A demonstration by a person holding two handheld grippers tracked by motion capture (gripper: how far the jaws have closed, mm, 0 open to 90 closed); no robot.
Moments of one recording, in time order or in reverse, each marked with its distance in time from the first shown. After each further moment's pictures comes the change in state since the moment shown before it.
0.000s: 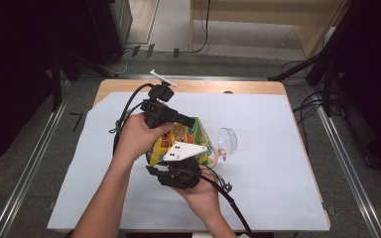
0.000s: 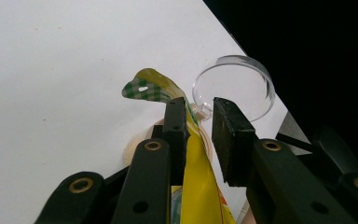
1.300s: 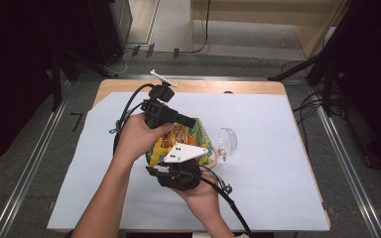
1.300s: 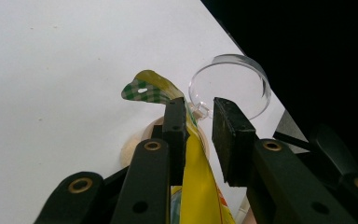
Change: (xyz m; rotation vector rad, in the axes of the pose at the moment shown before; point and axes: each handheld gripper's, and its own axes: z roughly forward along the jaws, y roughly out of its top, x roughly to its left) left arm -0.002 0.000 -0.001 0.006 -0.009 0.004; right arm 0.004 -0.001 -0.003 -0.017 -0.005 0.007
